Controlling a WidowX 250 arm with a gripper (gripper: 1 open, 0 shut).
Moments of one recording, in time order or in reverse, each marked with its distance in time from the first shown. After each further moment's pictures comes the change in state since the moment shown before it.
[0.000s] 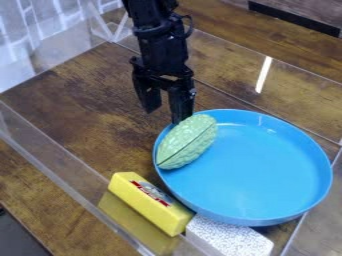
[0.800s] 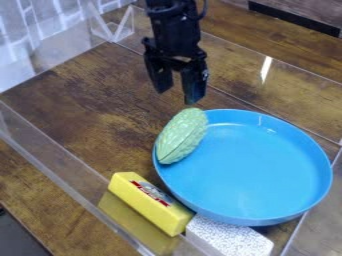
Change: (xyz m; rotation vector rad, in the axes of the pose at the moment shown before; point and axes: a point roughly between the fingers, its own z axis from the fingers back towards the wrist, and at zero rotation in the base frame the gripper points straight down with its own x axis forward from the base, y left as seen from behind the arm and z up) arm 0.028 0.000 0.018 0.051 -0.069 -0.034
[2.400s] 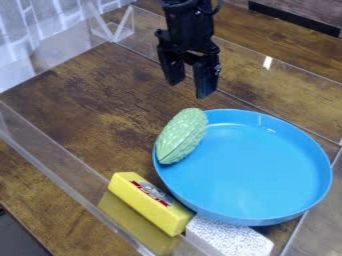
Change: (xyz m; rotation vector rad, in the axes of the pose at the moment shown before) arm 0.015 -0.004 0.002 0.027 -0.016 -0.034
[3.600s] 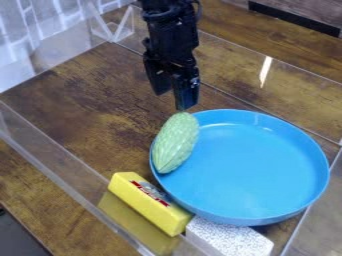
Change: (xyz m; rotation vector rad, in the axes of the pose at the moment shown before) arm -0.030 0.005 -0.004 -0.047 0.044 -0.177
